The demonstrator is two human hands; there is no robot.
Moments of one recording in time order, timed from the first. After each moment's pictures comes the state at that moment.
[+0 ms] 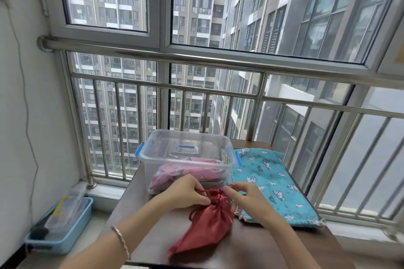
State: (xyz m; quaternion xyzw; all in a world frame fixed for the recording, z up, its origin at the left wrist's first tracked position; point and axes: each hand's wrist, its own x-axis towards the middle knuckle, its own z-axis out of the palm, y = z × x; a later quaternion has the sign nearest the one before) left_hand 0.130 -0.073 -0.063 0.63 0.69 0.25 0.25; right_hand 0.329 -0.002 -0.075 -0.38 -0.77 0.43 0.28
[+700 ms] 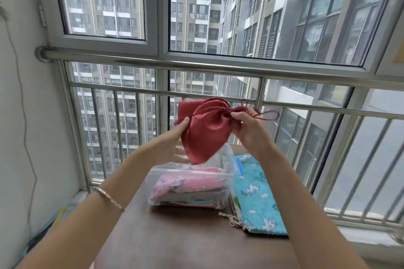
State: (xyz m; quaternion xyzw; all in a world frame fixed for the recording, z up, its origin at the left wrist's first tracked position) left_hand 0.075 -0.041 0.052 0.38 0.55 0.52 0.53; right_hand 0.271 0.054 0.076 -0.12 -0.55 0.67 0.48
